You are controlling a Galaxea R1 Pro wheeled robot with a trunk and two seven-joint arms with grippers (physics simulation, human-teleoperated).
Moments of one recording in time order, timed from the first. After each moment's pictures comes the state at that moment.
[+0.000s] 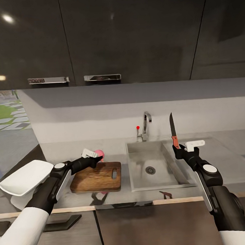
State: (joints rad) left arm -0.71 0.16 -0.16 -1.03 0.10 0.33 -0.60; right arm -0.49 -0.10 -0.08 -1.48 0.05 0.43 0.10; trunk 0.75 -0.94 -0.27
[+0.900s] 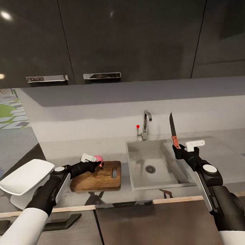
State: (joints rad) left arm -0.71 0.17 -0.16 -0.94 0.10 0.32 -0.61; right arm -0.49 -0.10 -0.08 -1.48 0.05 0.43 0.10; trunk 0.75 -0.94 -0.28
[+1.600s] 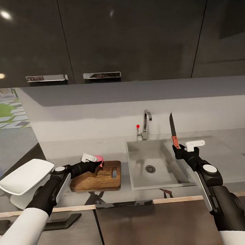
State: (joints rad) left arm -0.71 0.16 -0.17 -0.94 0.10 0.32 -0.61; right arm -0.49 -0.10 -0.08 -1.48 0.05 0.43 0.10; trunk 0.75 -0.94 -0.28
